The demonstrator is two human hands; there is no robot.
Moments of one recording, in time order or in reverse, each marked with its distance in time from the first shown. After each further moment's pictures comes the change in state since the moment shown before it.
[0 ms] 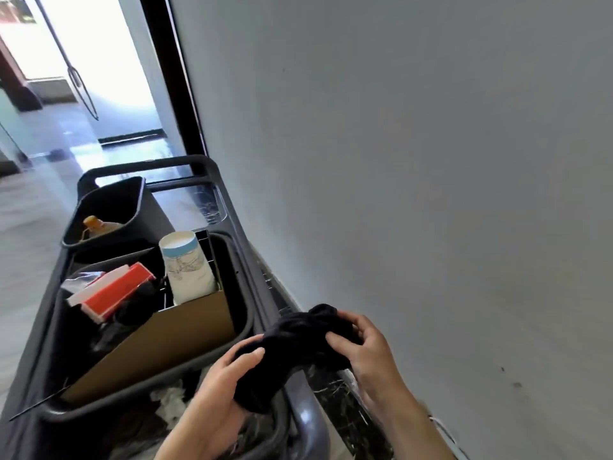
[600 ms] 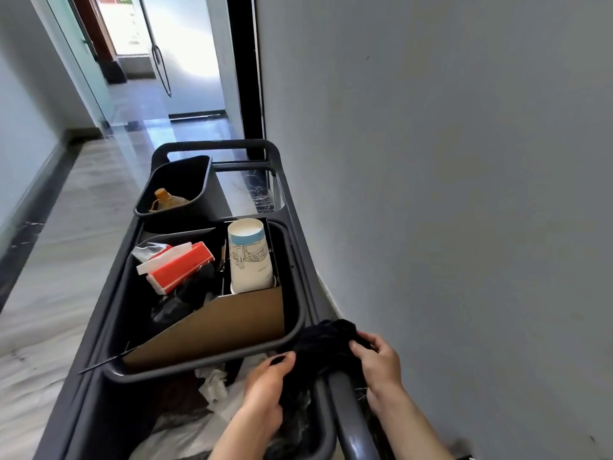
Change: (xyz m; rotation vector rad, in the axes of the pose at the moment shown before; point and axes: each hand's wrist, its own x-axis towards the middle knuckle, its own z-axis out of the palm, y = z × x) left_hand 0.066 -0.029 -0.046 -0.025 0.520 -0.109; right_hand 0.082 0.084 0.050 -0.143 0.190 0.190
